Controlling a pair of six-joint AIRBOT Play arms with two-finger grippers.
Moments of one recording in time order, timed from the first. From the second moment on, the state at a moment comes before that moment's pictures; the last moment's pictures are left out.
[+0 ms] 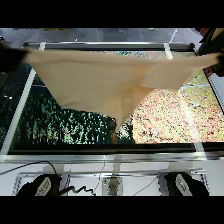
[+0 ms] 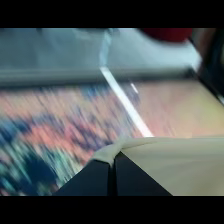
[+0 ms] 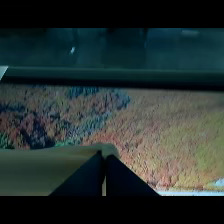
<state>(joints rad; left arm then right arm) 0.37 -0.85 1.43 0.56 -1.00 -0.94 -0.43 -0.80 1.44 -0.91 0.98 1.06</state>
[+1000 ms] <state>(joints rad) 0.35 -0.95 1.46 0.72 -0.97 -1.11 -0.40 -0.93 1.60 -0.87 0.93 1.14</state>
